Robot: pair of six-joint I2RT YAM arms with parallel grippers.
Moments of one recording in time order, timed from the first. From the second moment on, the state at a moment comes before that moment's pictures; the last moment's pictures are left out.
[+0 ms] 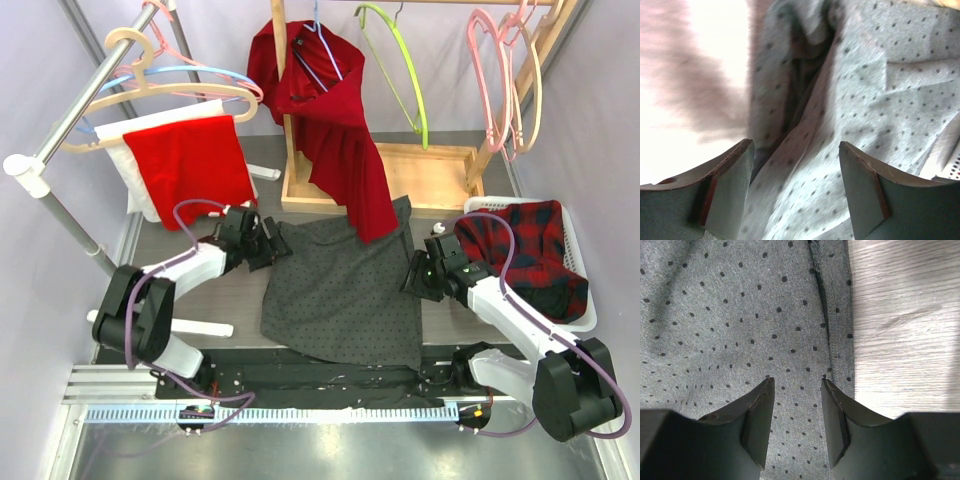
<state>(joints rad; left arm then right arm) -0.36 1.54 0.78 -0.10 0.17 -0.77 0.34 1.06 0.57 -0.53 -0.03 0.63</state>
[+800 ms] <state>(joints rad) -0.36 1.34 0.52 -0.09 0.32 -0.78 0.34 1.11 0.51 -0.50 0.00 0.66</state>
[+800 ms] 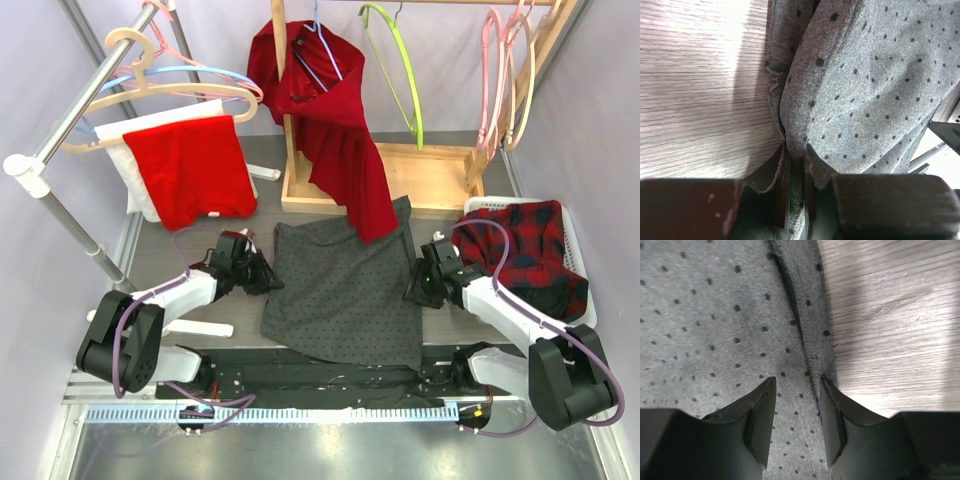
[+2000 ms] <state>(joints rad) -0.36 1.34 0.52 -0.08 0.34 -0.79 0.35 1.12 0.51 -0.51 0.04 0.68</state>
